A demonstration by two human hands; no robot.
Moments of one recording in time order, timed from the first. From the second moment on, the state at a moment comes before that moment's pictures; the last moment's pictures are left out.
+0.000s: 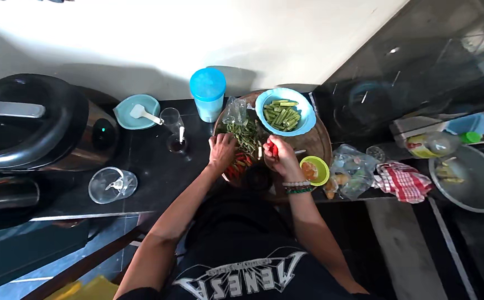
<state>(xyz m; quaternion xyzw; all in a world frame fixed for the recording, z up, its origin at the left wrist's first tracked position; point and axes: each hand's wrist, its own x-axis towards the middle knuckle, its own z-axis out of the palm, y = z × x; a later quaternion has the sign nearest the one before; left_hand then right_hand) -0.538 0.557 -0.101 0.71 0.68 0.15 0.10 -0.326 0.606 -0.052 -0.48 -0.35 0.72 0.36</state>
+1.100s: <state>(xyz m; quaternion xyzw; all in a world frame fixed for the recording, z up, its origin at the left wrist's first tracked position) -0.526 0.551 -0.097 0.71 0.64 0.24 0.17 -0.336 0.589 -0.087 -0.56 -0.62 0.51 0.21</state>
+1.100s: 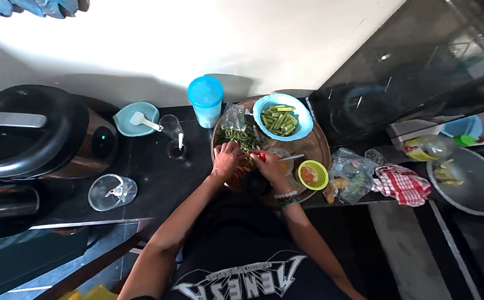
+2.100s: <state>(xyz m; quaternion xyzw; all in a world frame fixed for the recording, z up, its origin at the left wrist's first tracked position) -0.605 0.294 -0.085 0.12 0.65 0.67 0.35 -0.757 0.471 0.014 -0.12 -0.84 0.49 -0.20</state>
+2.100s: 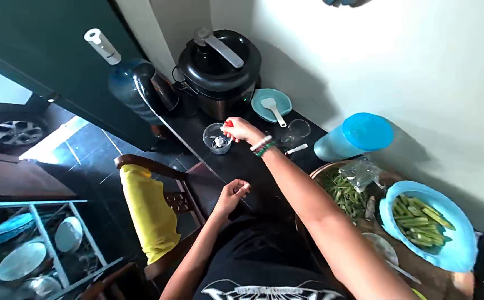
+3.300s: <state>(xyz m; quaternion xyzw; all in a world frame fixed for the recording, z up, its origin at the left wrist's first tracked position) -0.540 0.532 -0.099 0.66 0.67 0.17 0.30 -0.389 0.586 -0.076 -0.51 -0.80 0.29 -0.08</state>
